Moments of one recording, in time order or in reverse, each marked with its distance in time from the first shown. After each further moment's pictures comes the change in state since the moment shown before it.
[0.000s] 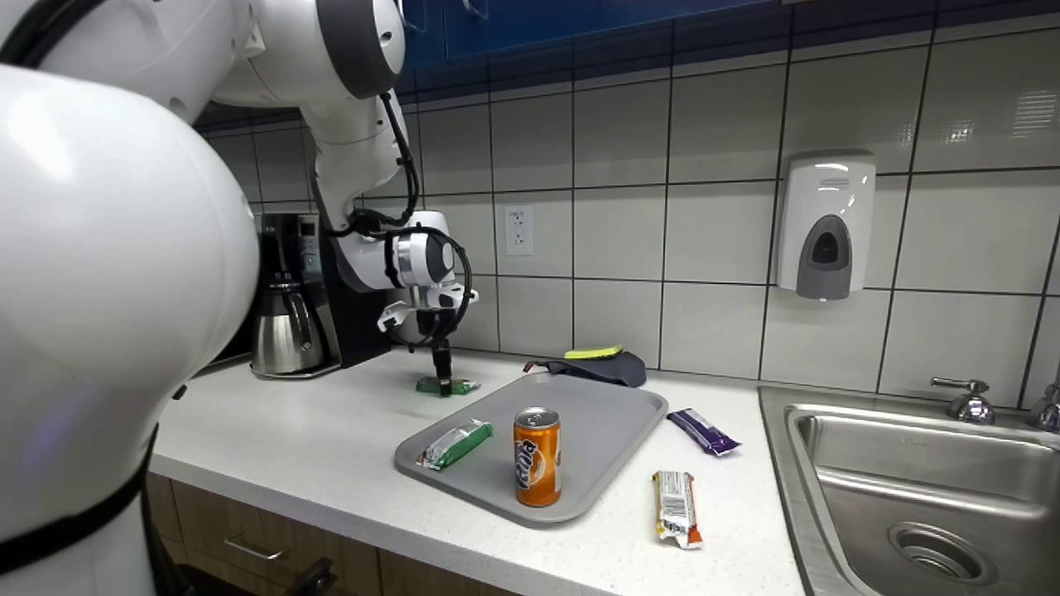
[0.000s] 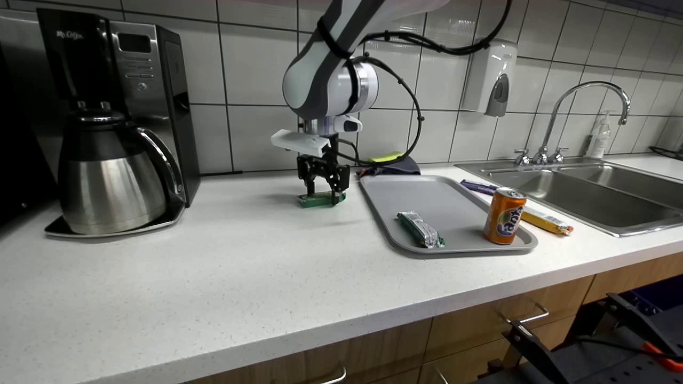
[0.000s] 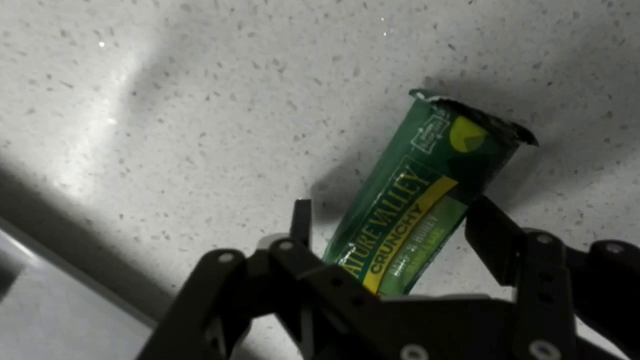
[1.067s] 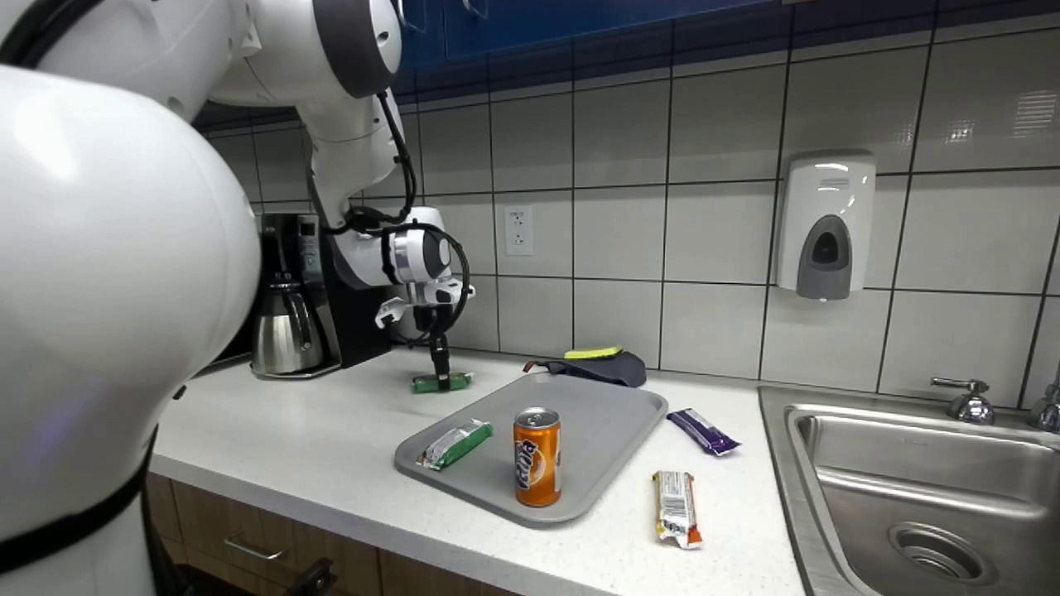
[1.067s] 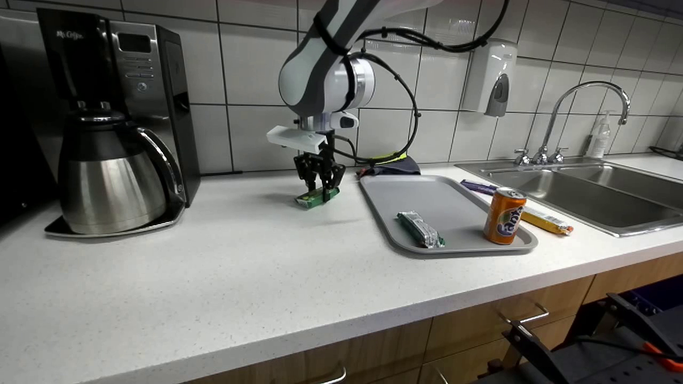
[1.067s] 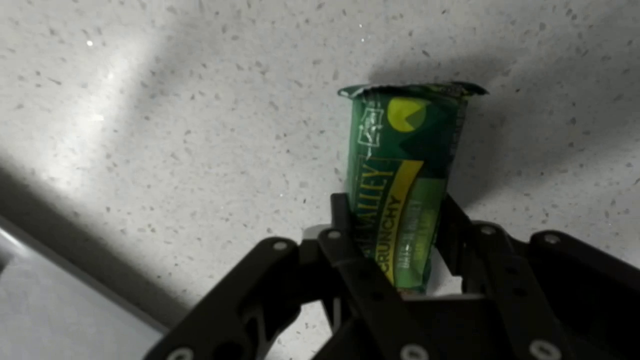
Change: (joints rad) arm 0.013 -0.004 -0.003 0.014 -0.016 0.000 -0.002
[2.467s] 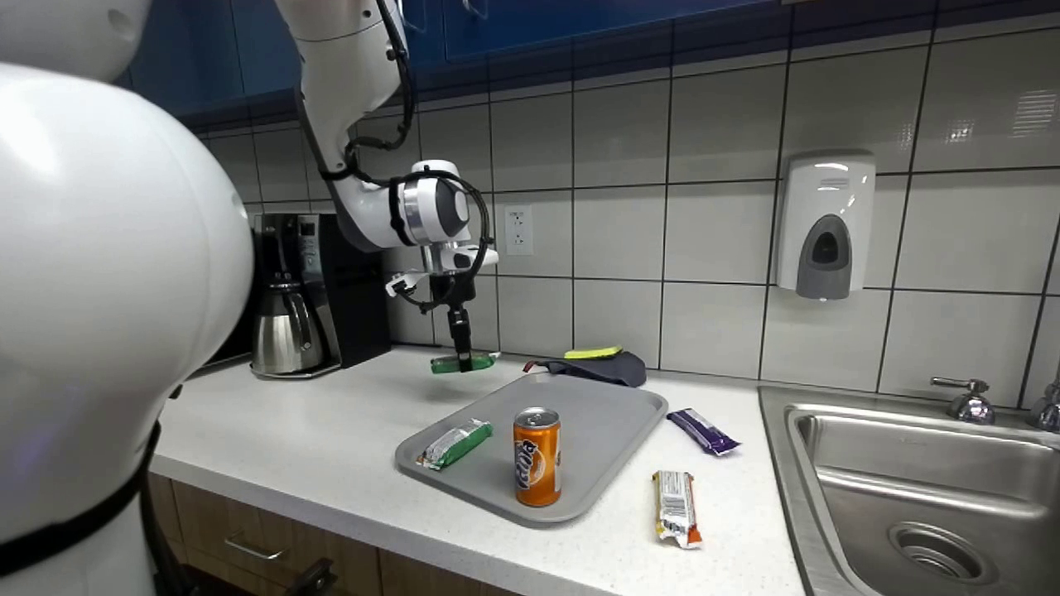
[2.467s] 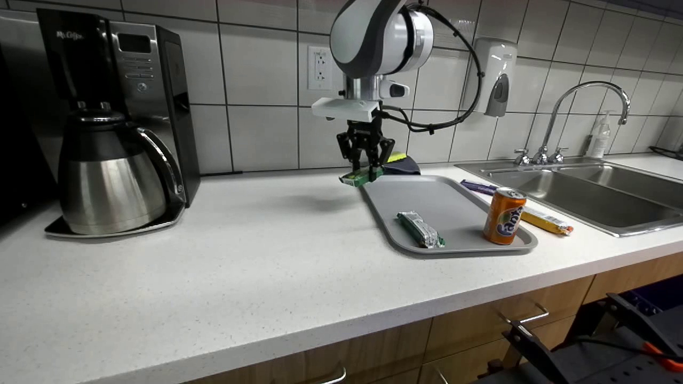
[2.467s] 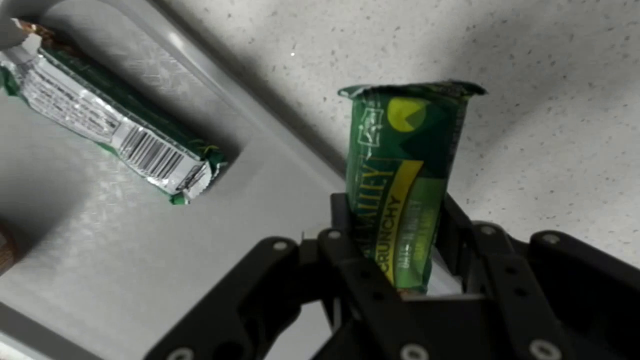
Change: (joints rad) arm -0.062 -0.329 -0.032 -0.362 -0.051 0.001 -0.004
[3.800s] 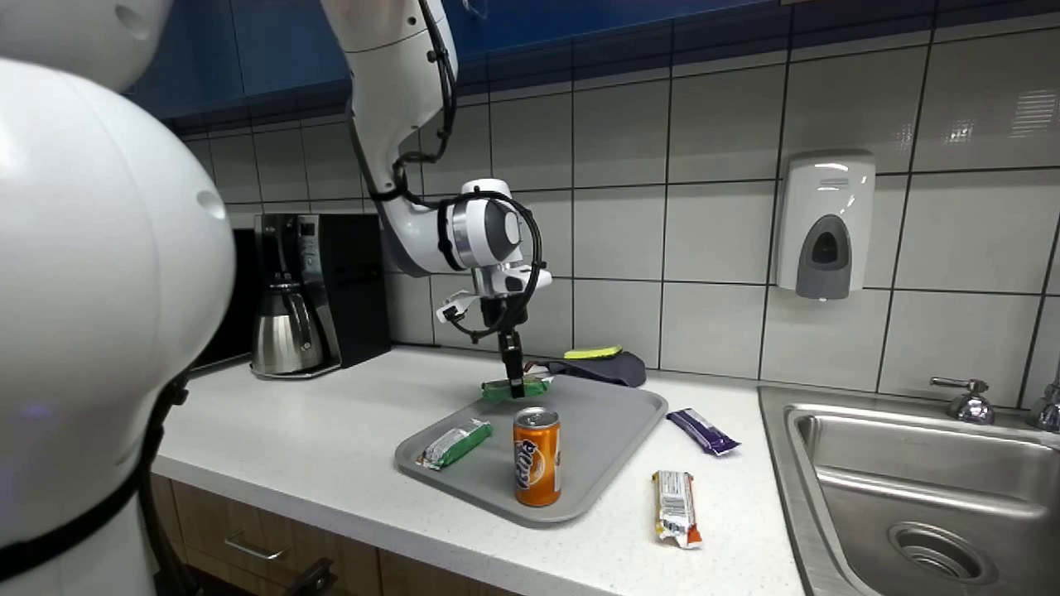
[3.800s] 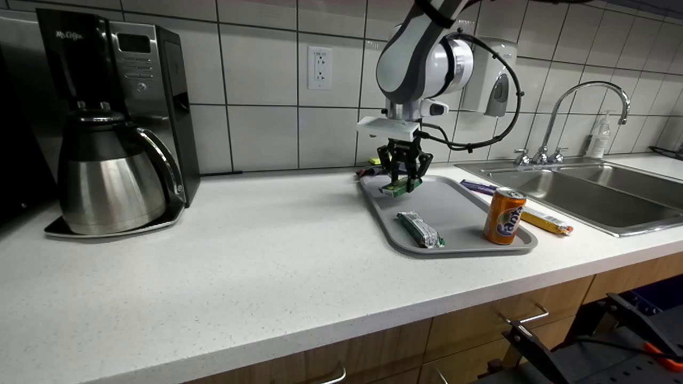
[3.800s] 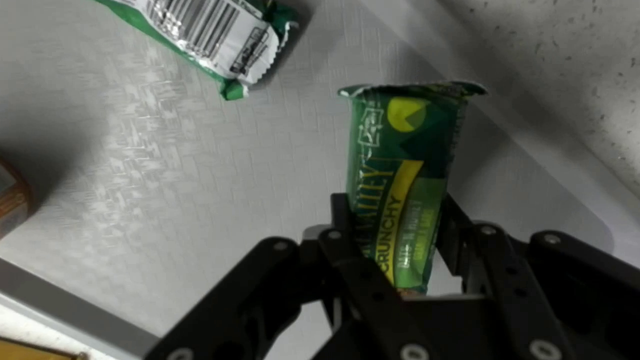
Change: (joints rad) arm -0.131 0.021 -0.031 -0.082 -0.034 0.115 -0.021
